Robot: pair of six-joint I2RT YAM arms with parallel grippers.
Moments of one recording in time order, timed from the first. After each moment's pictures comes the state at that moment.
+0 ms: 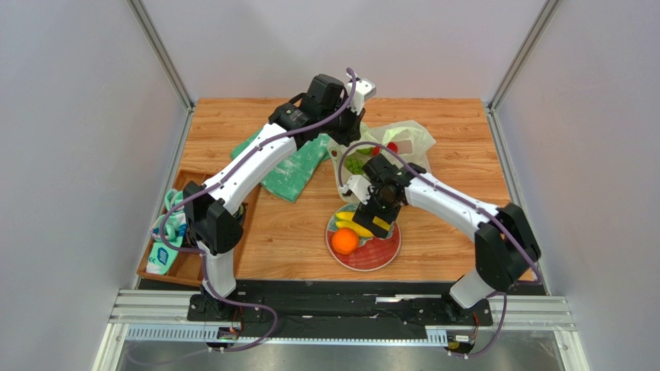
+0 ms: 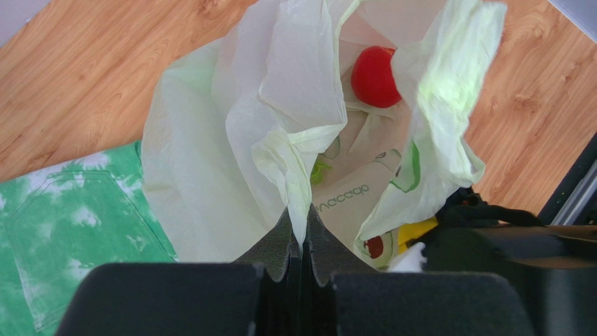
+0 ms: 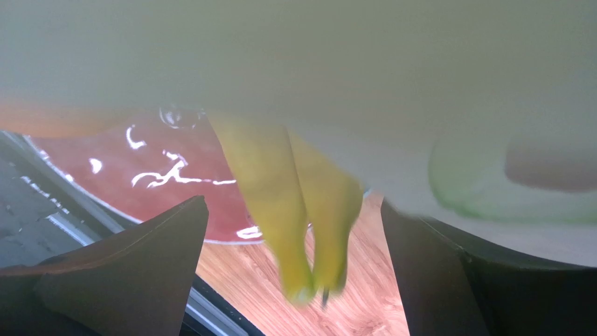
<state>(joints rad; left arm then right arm) -0.69 1.89 2.00 -0.71 0.23 0.04 0.67 1.60 1.14 -0.87 -0.09 -0.45</state>
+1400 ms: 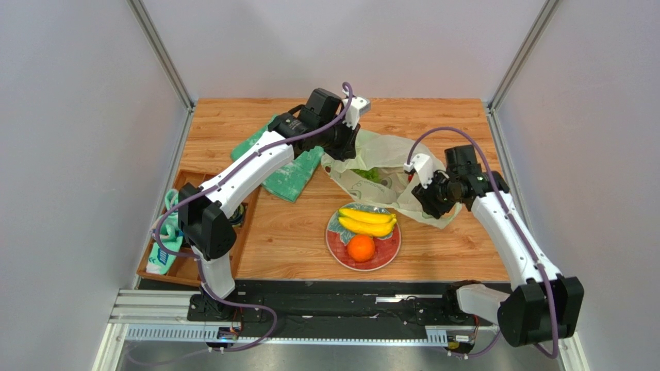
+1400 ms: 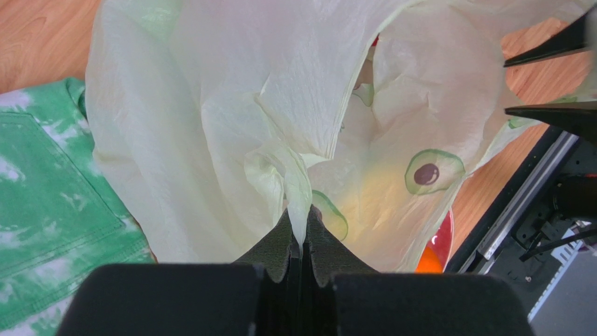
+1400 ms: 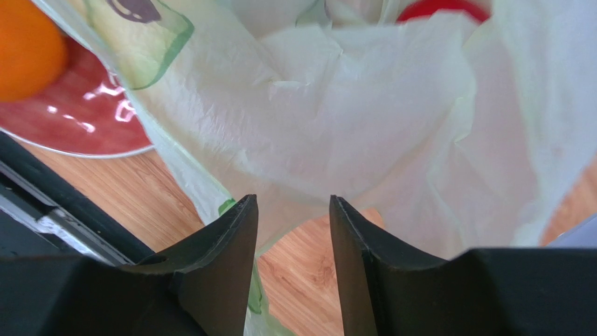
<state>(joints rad) -0.69 1.82 1.83 -0.72 0.28 -0.03 0.17 1.18 1.00 -0.90 -0.23 -0.68</state>
